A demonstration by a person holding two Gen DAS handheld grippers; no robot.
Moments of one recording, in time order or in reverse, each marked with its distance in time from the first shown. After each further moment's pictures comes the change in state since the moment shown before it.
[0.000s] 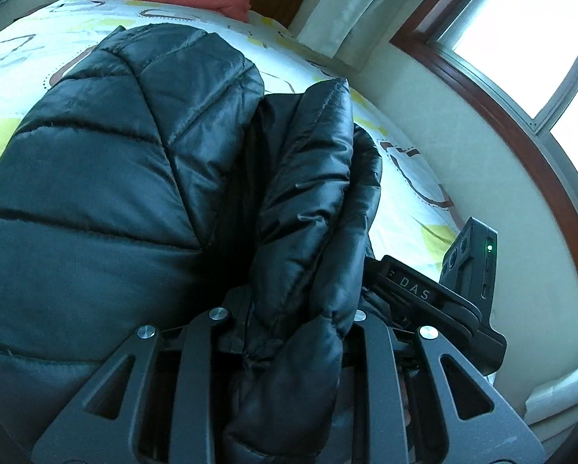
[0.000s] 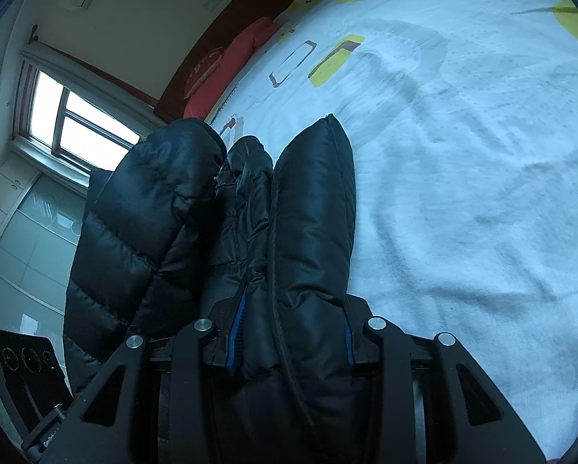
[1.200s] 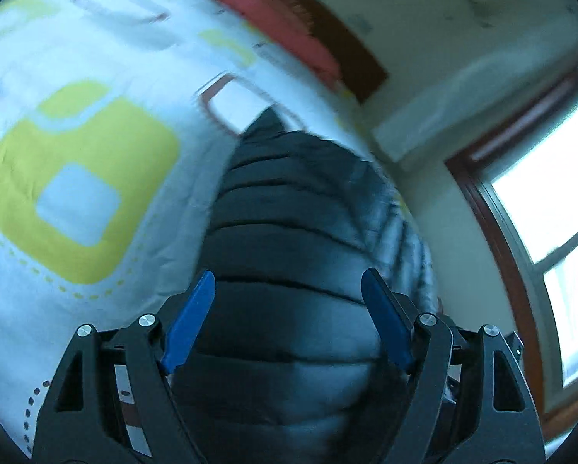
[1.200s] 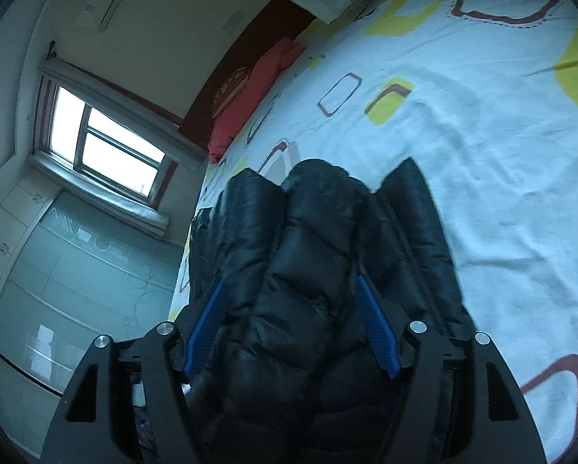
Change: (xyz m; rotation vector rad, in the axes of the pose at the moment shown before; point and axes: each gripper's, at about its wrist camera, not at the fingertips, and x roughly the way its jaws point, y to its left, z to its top) left arm -0.115 0.125 0.008 -0.431 -0.197 0.018; right arm -0.055 0.076 0.003 0.020 -0.061 0.079
